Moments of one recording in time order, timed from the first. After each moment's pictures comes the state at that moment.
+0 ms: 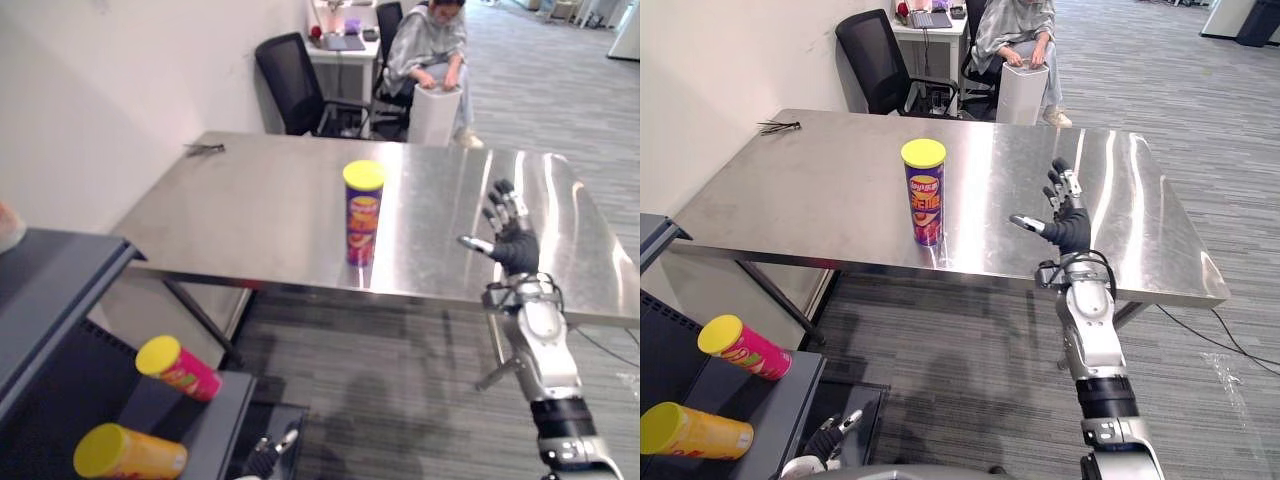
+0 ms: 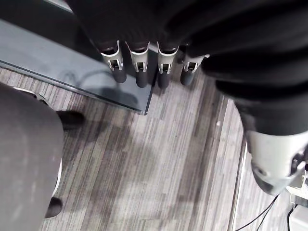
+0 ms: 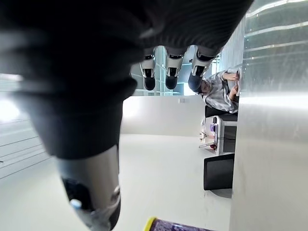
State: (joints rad) left arm 0.12 0.08 0.12 1.04 -0.07 -0.12 -0.01; right arm -0.29 -0.30 -0.02 0.12 0.28 -0.21 0.00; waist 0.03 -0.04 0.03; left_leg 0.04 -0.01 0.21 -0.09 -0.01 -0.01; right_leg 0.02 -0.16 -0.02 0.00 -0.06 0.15
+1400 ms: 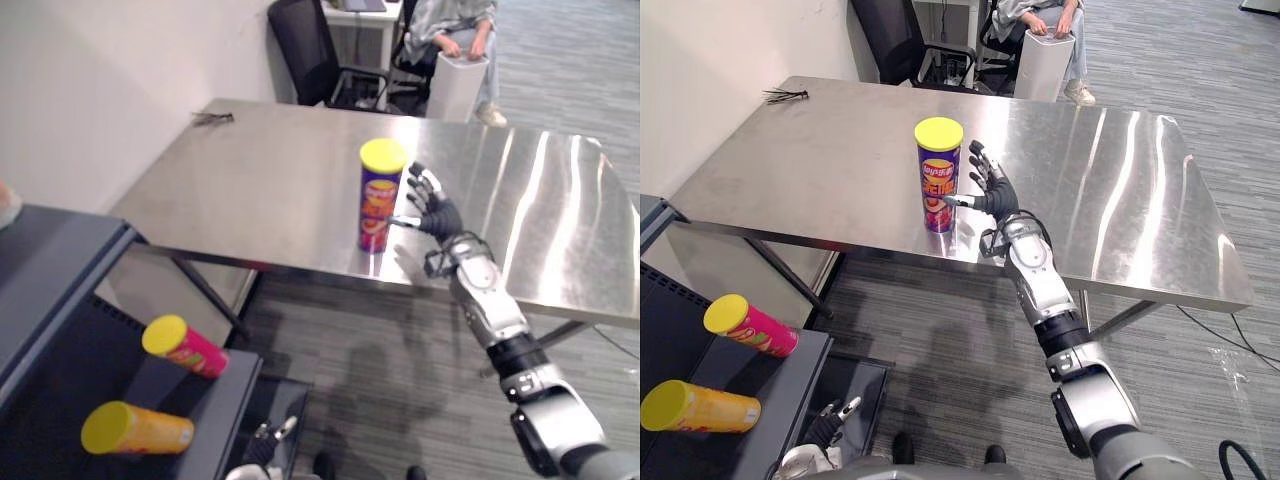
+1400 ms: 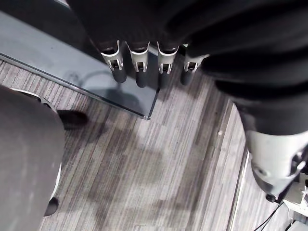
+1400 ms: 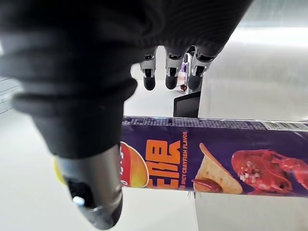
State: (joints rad) left arm 0.11 0.08 0.12 0.98 -0.11 -0.12 -0.01; right arm -0.64 -0.25 0.21 0.41 0.33 -0.13 0.03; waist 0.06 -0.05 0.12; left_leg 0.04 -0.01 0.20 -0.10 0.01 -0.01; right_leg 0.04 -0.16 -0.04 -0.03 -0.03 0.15
